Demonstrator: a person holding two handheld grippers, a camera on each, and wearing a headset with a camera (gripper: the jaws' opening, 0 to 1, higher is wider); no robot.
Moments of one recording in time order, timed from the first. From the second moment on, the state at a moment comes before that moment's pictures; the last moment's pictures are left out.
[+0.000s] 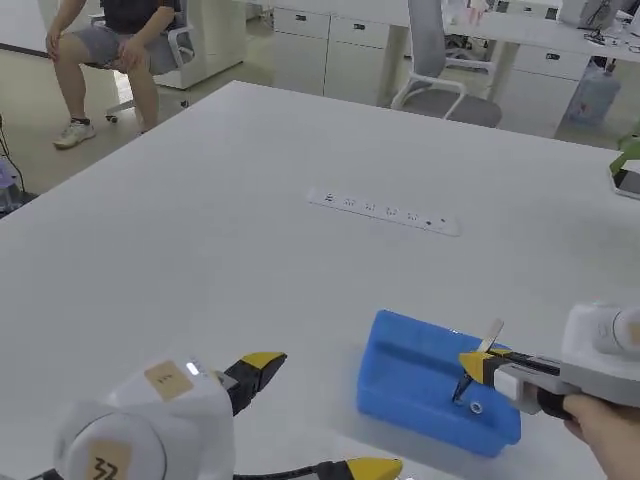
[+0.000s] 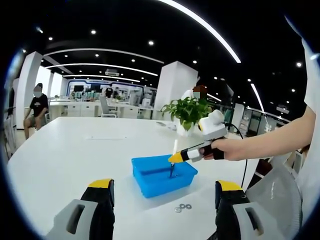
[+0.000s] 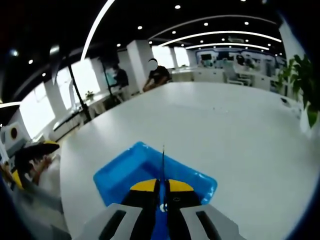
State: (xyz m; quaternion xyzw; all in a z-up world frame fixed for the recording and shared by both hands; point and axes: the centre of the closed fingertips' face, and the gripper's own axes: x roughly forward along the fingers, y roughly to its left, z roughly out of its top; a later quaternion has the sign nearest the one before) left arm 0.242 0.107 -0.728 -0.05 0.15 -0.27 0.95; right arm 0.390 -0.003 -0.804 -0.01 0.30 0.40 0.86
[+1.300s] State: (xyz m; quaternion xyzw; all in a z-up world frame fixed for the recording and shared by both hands) left arm 0.241 0.107 -0.730 -0.05 0.15 -0.28 0.95; right arm 0.378 0.002 -0.790 -0.06 0.27 0.44 0.86
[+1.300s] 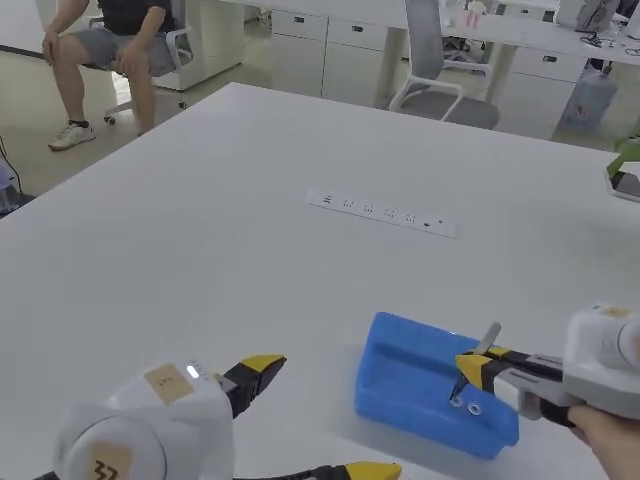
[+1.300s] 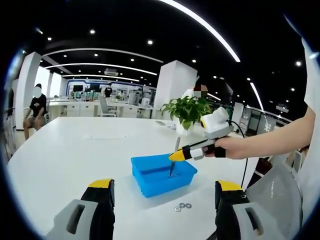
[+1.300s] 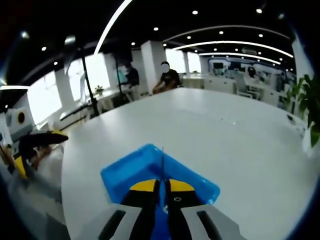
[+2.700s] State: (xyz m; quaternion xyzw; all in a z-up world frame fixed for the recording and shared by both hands) left arm 0.240 0.105 -0.735 -0.04 0.17 -0.28 0.94; right arm 0.317 0.024 -0.743 -0.01 0.23 0.50 0.84
